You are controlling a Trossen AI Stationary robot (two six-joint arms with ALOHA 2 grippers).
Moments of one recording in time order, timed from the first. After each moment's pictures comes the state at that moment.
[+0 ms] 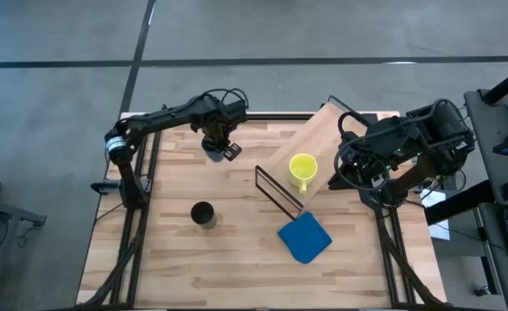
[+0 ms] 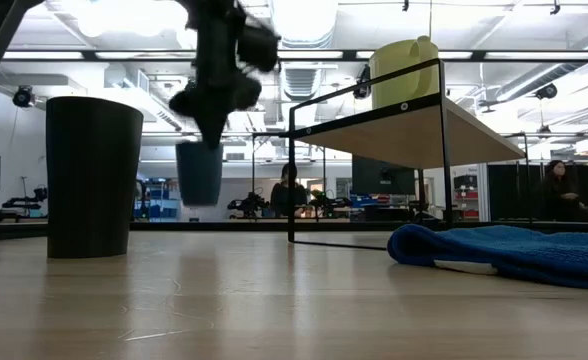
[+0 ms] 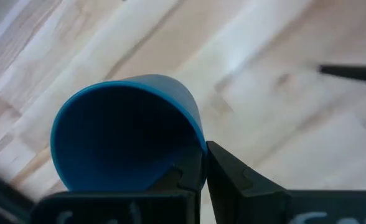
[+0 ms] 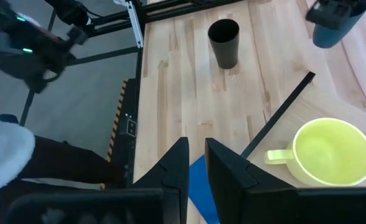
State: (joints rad) left arm 0.43 1.78 1.69 -1.38 -0.01 -0.40; right arm 0.28 1.54 2.34 -1.57 -0.05 0.38
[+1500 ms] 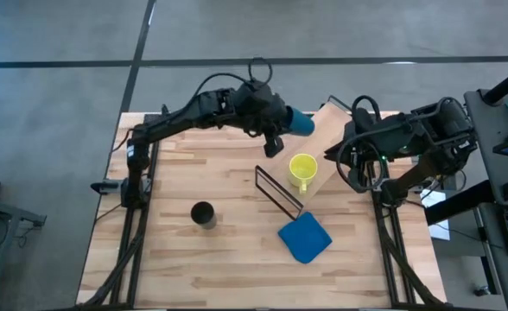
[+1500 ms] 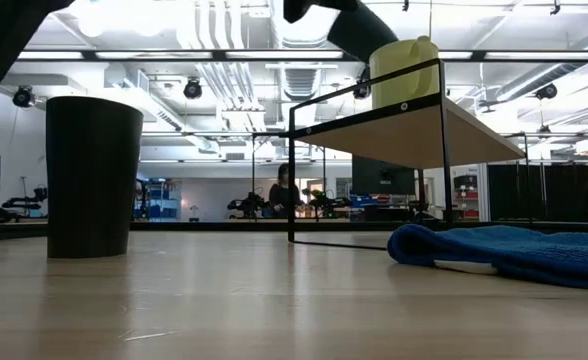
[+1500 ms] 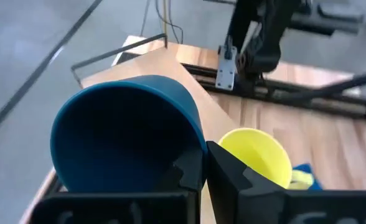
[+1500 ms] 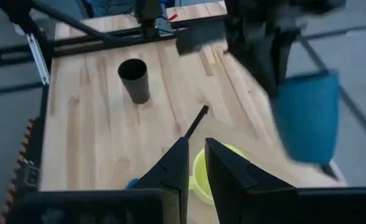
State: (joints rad) left arm 0.20 1.96 2.35 -0.94 0.03 -0.02; right arm 0.28 1.52 2.34 -1.57 0.34 0.32
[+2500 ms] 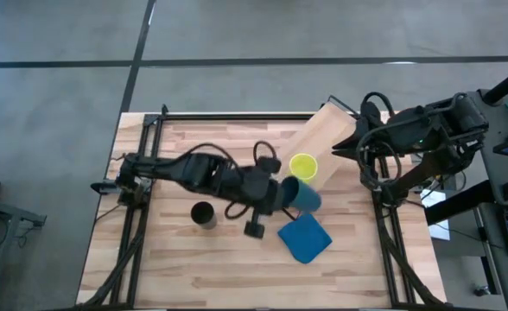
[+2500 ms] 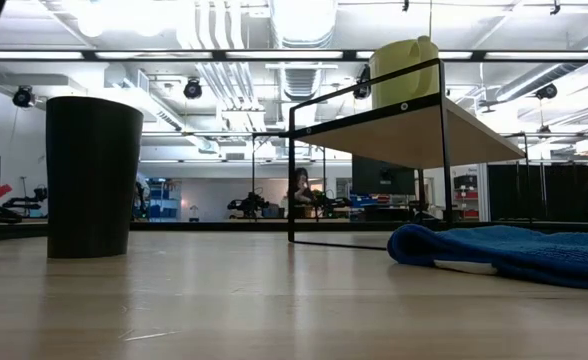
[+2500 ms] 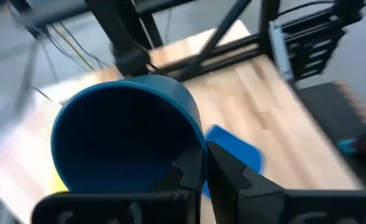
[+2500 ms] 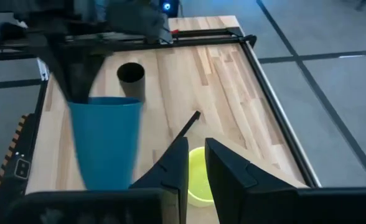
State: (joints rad) left arm -0.25 1.93 2.35 -1.01 -0.14 0.13; right arm 0.28 1.47 2.34 -1.57 0.35 0.23
